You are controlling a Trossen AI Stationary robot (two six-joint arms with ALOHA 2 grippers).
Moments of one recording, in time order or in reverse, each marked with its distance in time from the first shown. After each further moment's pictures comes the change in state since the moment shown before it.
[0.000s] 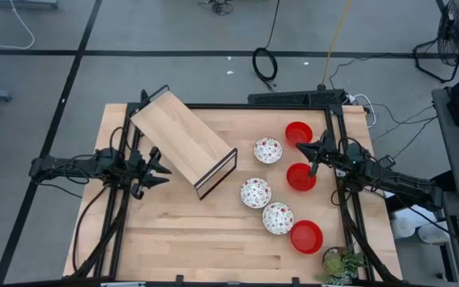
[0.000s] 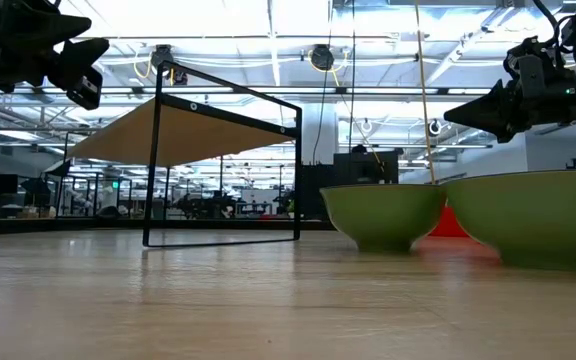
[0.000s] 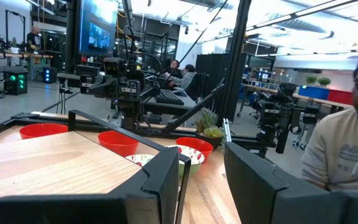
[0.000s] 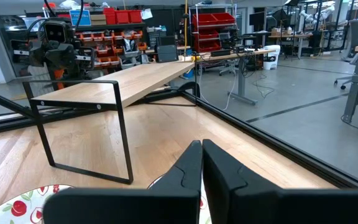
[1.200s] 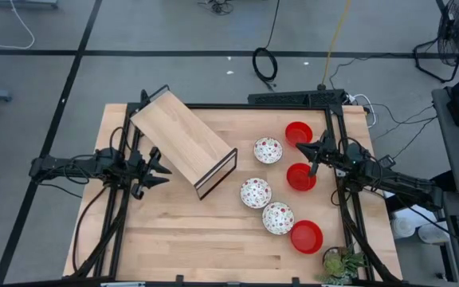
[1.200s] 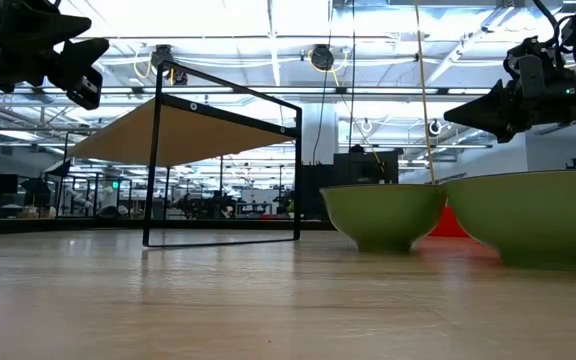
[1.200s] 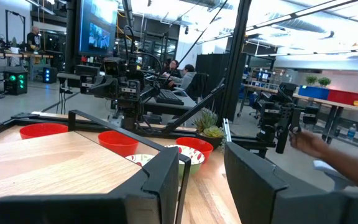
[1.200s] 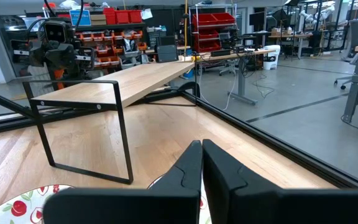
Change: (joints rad) left arm 0.000 0.000 0.000 0.000 0.000 0.000; right arm 0.000 0.000 0.000 0.000 0.000 0.000
